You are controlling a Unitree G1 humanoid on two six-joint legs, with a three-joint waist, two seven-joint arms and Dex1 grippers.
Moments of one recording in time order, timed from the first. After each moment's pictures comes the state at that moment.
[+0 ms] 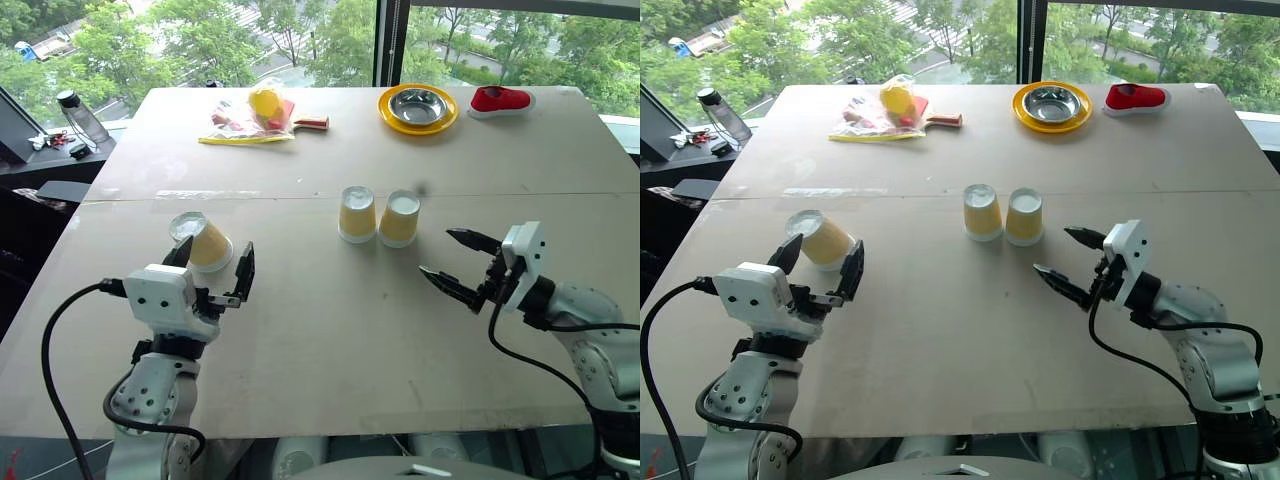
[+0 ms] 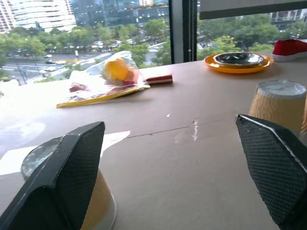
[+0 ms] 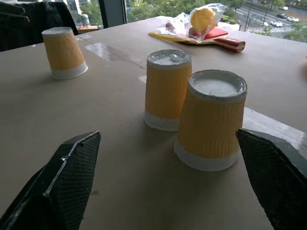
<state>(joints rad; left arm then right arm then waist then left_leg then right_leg) 0.31 0.19 0.26 -0.67 -0.22 0.12 -0.22 -0.04 -0.55 -0.10 -0.42 0.54 0.36 0.84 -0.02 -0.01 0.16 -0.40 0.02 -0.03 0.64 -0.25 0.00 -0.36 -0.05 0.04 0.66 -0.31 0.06</state>
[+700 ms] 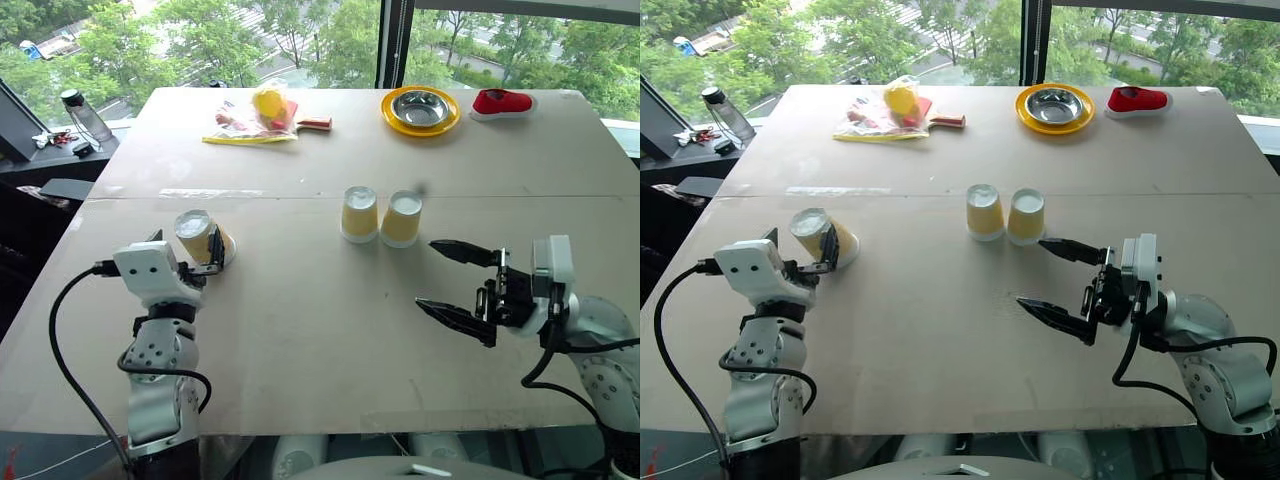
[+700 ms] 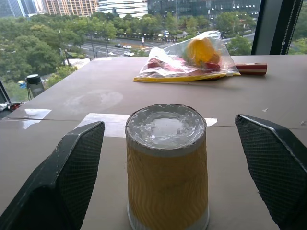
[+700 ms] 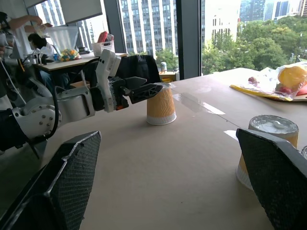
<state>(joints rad) 0.03 0.21 0.35 -0.29 -0.20 0.08 -0.13 -0.02 -0.55 -0.10 -0.53 0.74 0.34 0.98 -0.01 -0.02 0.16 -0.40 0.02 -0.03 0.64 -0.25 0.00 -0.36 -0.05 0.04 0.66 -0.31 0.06</state>
